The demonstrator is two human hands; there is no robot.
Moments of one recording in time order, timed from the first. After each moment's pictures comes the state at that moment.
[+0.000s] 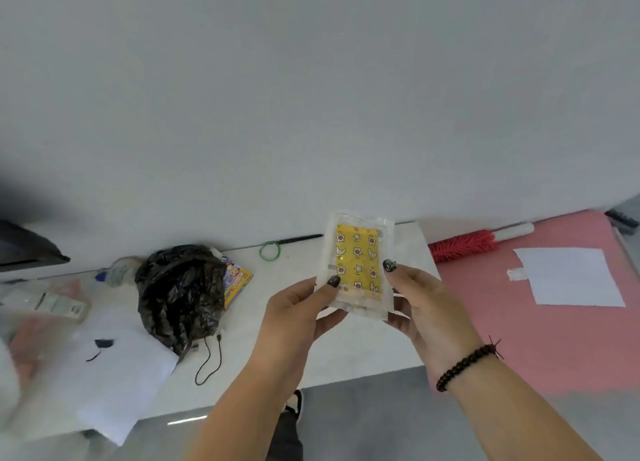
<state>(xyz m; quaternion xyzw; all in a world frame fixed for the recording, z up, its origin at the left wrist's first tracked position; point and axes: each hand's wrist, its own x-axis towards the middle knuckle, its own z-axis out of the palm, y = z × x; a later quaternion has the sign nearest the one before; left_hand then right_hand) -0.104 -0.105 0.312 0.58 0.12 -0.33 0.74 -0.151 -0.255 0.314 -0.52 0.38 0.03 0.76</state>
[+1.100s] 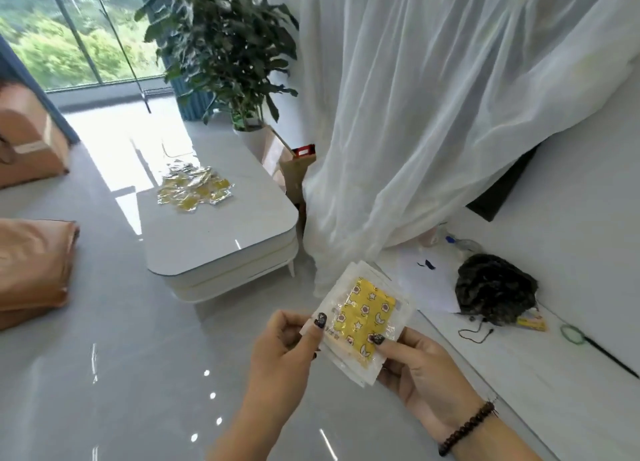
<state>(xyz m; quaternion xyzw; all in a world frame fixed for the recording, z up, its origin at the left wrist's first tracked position) -0.633 0.280 0.414 0.59 0.43 0.24 0.64 -0.510 0.163 0.416 -0.54 0.00 0.50 0.68</state>
